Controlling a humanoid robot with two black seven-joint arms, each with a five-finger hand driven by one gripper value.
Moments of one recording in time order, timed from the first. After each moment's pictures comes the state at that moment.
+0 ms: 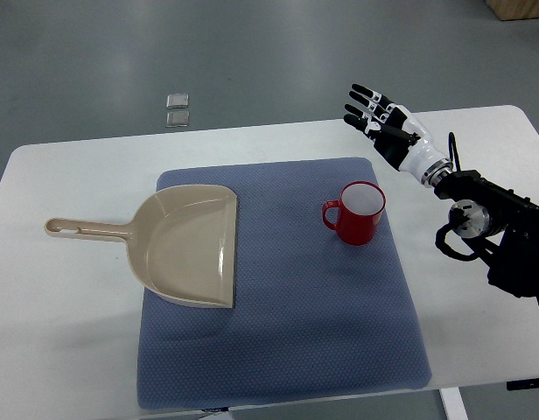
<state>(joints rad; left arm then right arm) 0.05 0.00 -0.07 -0.18 0.08 -0.04 0.11 0.80 -0.20 0.53 0.54 -0.13 0.42 0.42</state>
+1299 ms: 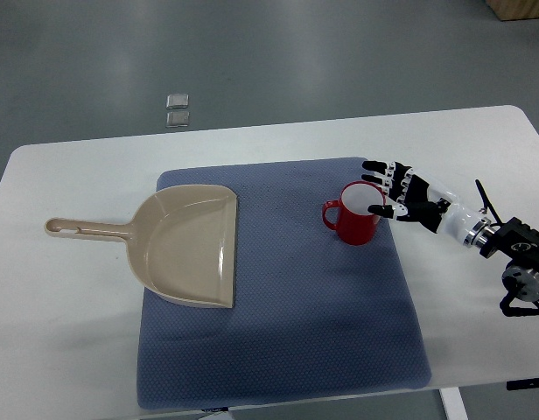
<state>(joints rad) 0.06 0.00 -0.07 -0.17 0.08 -0.04 0.11 0.57 -0.38 0.54 0.70 -0.56 0.47 0.61</state>
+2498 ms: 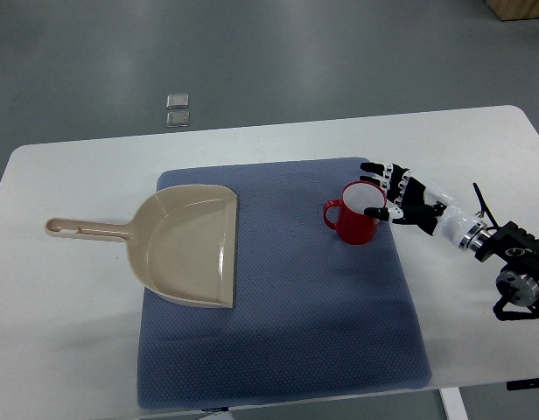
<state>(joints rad) 0.06 0.00 -0.07 -0.17 0.08 -0.04 0.11 0.55 -0.38 0.56 0.76 -0.58 0.41 0.61</state>
